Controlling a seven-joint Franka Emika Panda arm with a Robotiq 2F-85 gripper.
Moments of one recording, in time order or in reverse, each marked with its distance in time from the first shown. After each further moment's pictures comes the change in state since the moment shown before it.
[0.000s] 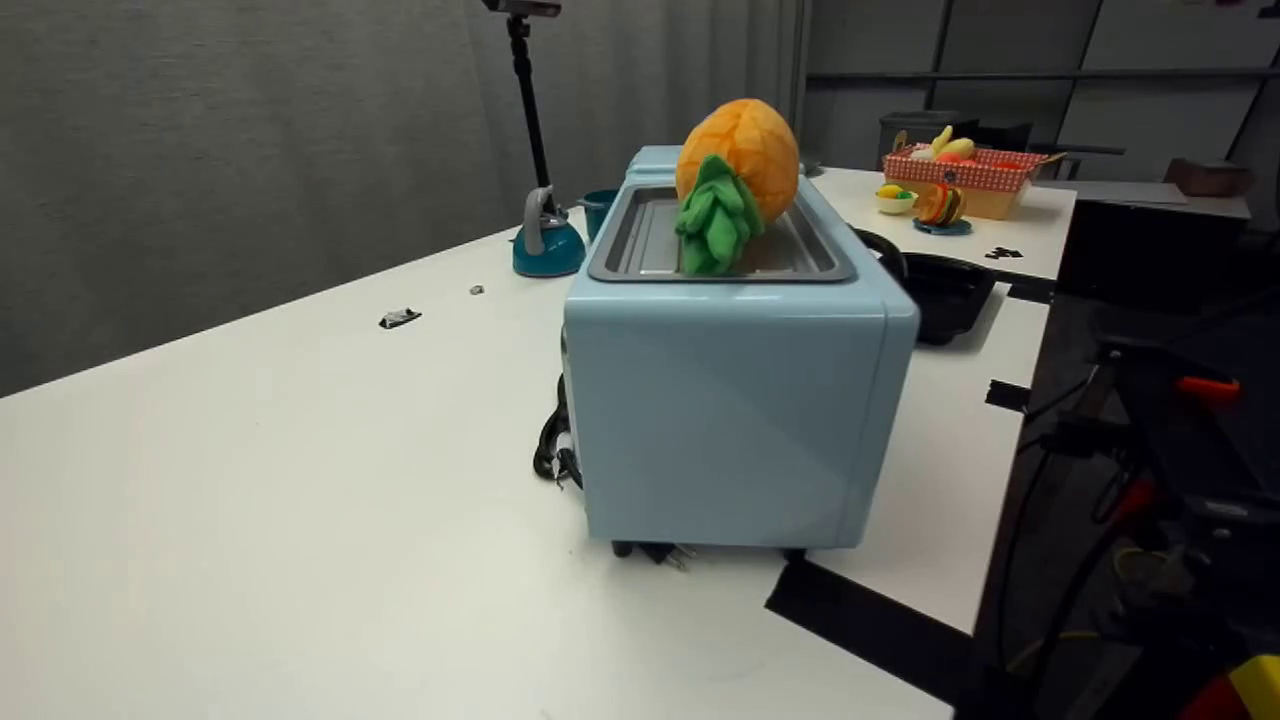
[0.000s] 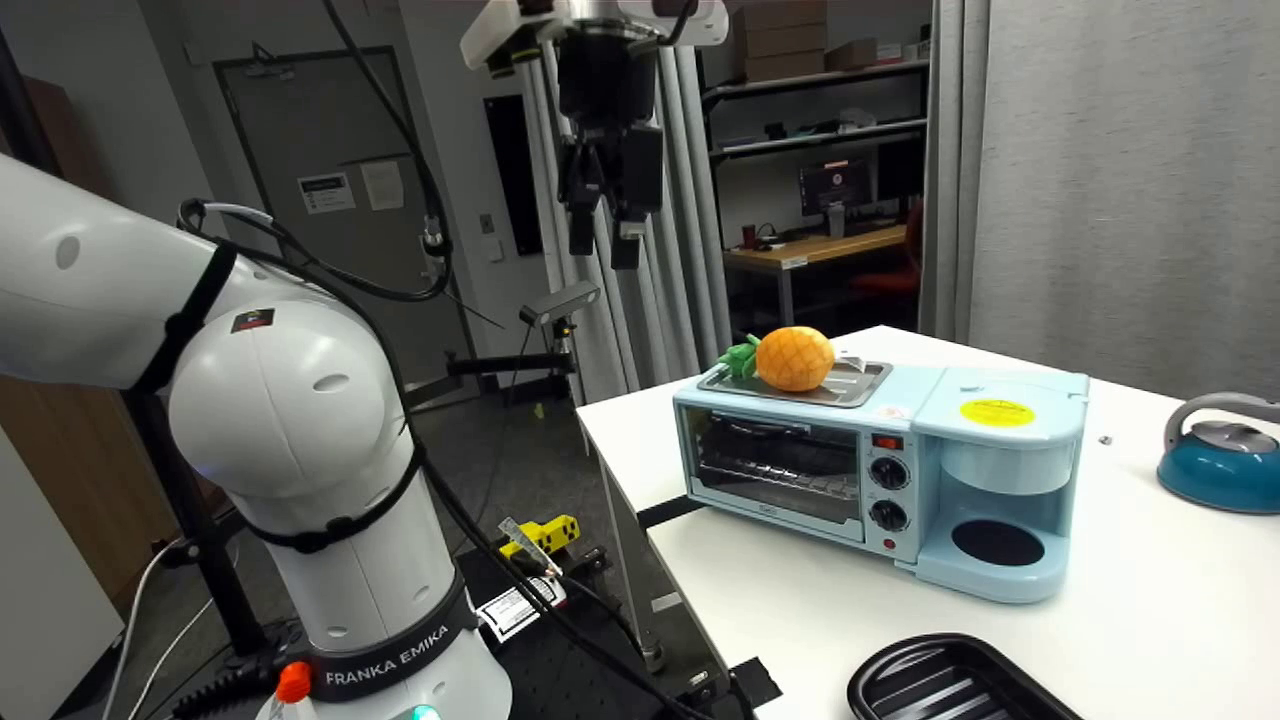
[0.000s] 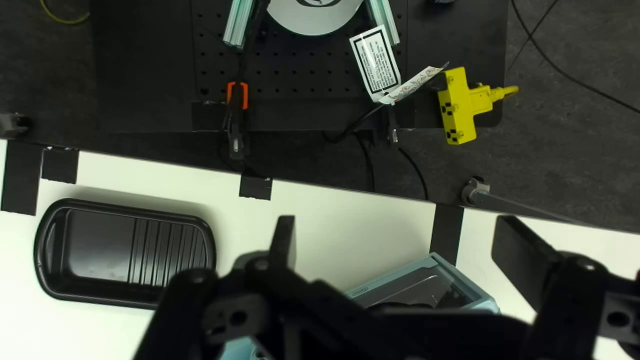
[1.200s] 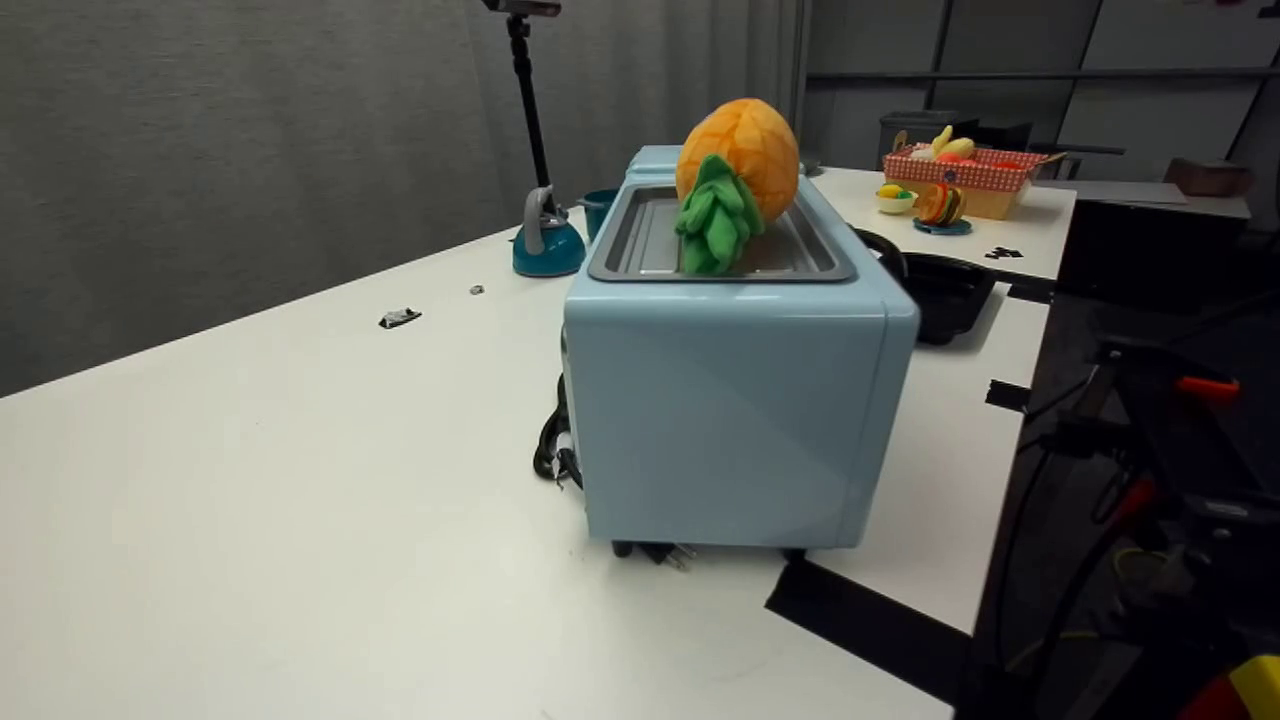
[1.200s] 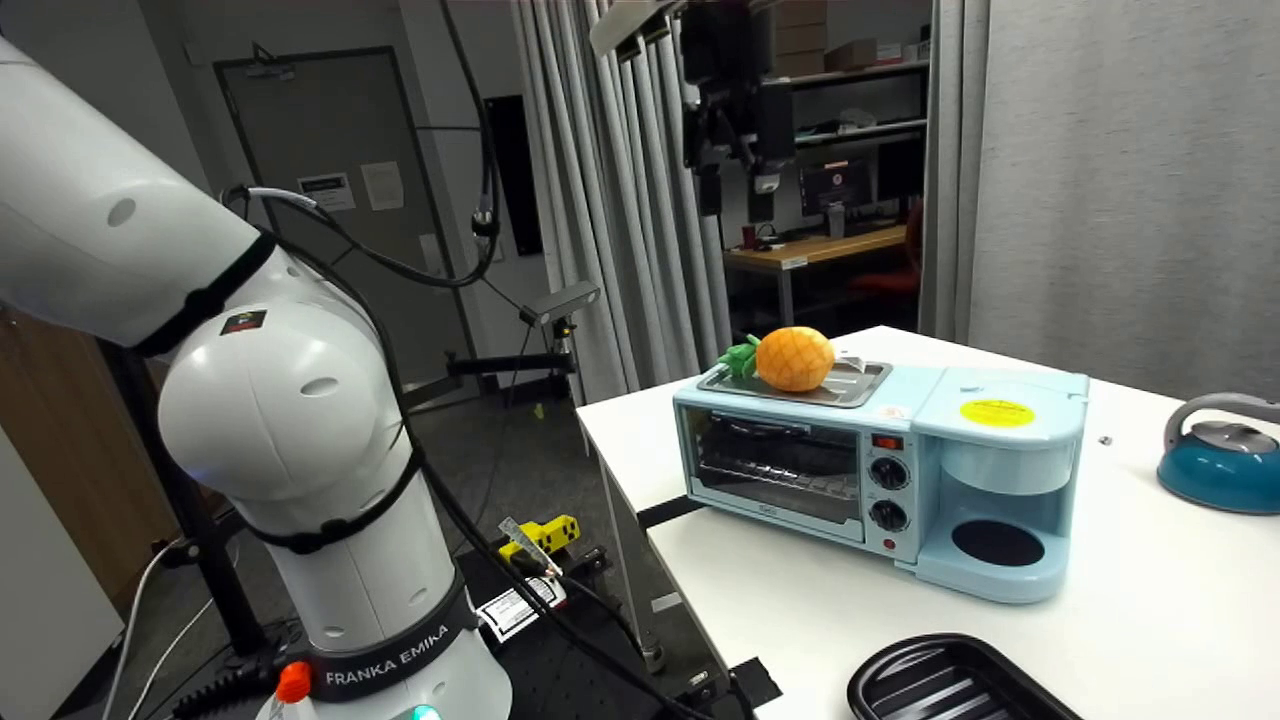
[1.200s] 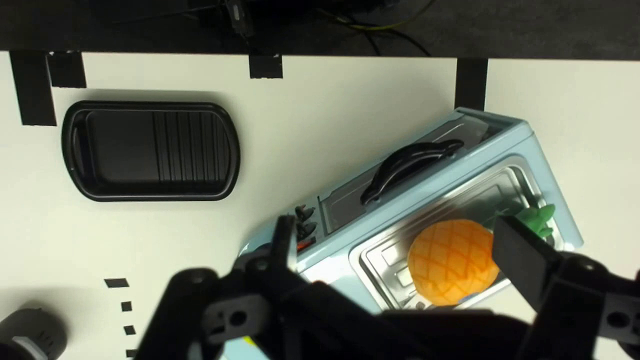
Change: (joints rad) arm -0.048 0.280 0.003 0.192 0.000 0.257 0.091
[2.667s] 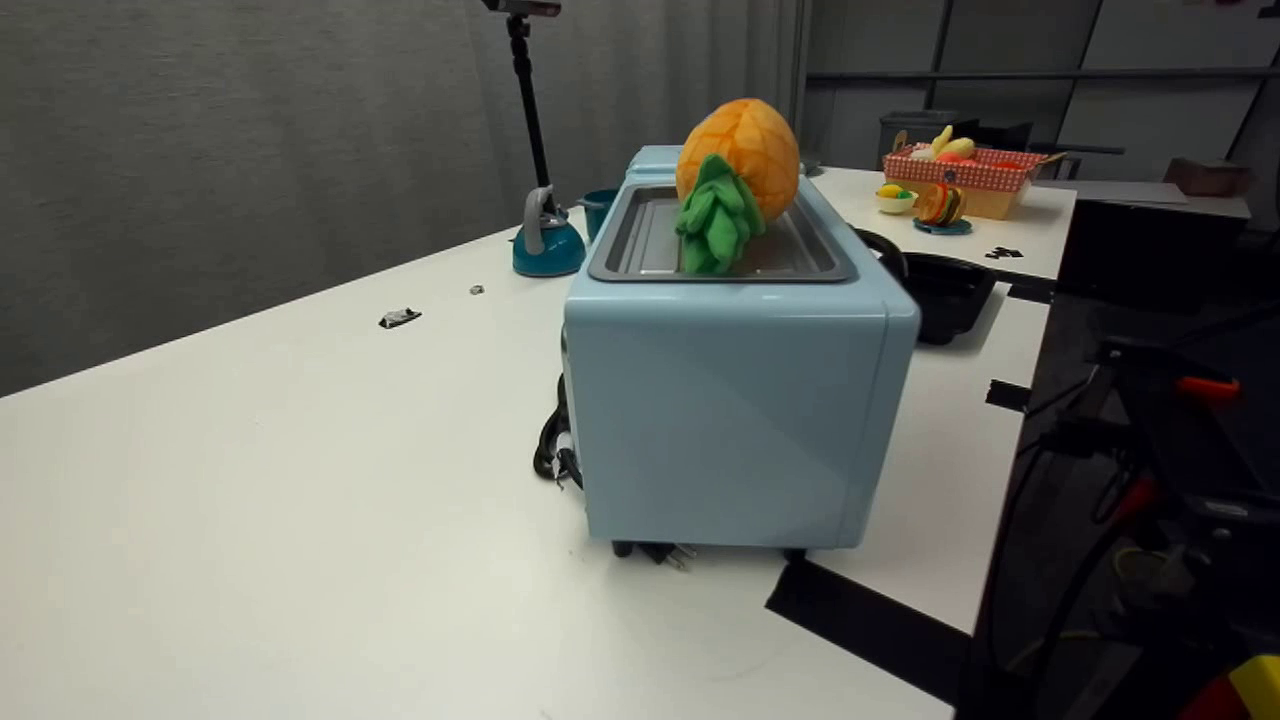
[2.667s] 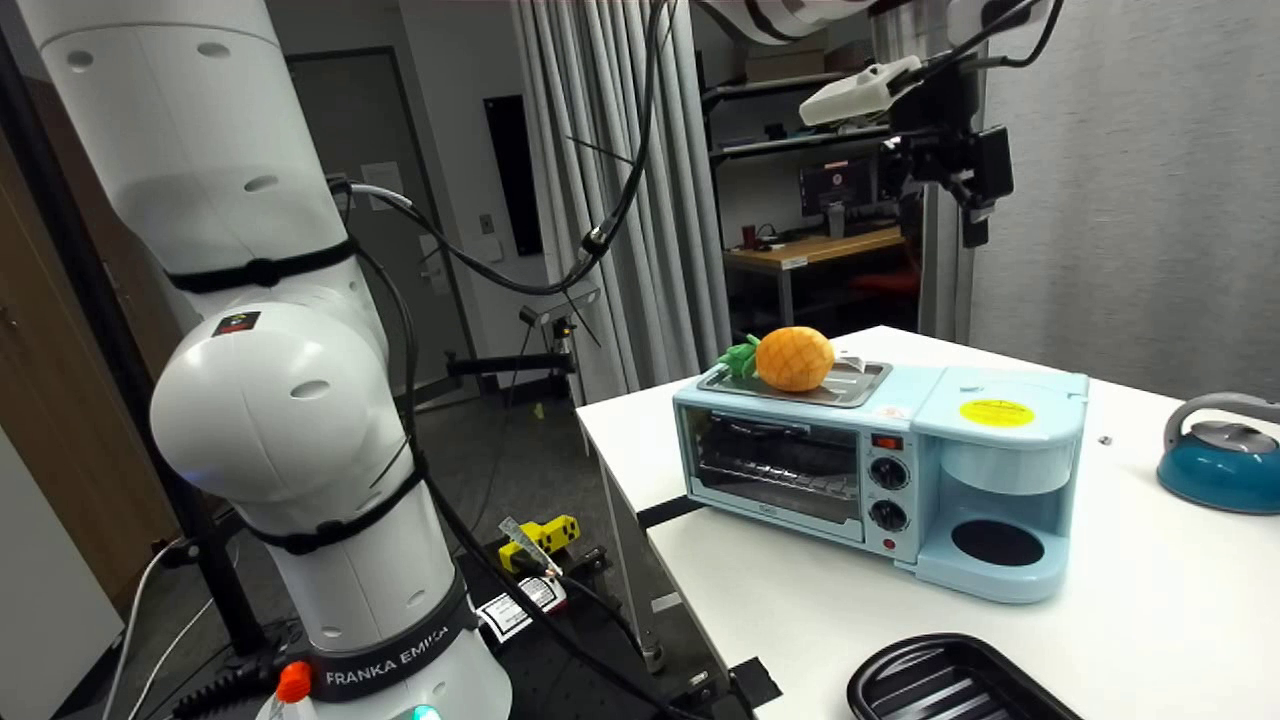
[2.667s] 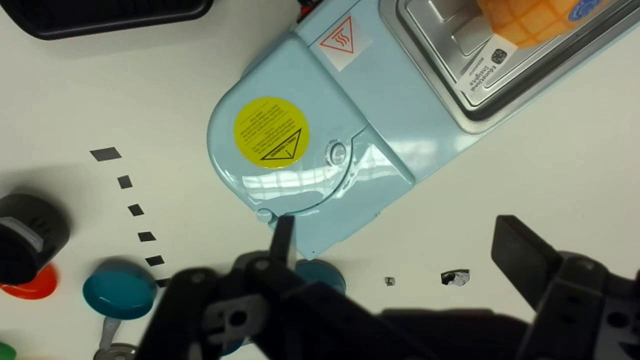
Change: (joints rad) arm -0.035 0.566 -0.005 0.346 -0.016 0.397 0.094
